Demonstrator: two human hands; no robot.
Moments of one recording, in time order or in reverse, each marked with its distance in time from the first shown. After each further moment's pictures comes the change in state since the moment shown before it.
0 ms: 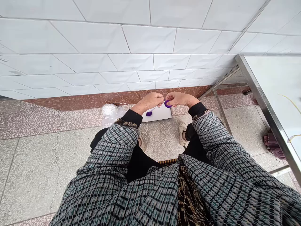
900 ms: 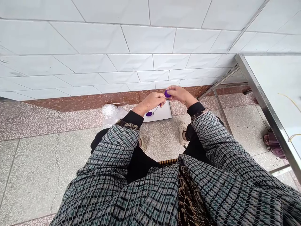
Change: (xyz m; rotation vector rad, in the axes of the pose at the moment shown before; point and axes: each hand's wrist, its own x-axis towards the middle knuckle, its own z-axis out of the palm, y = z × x) left_hand -0.004 0.007 0.006 -0.138 0.001 0.051; right_hand 0.014 0.003 -0.001 0.367 0.305 -0.030
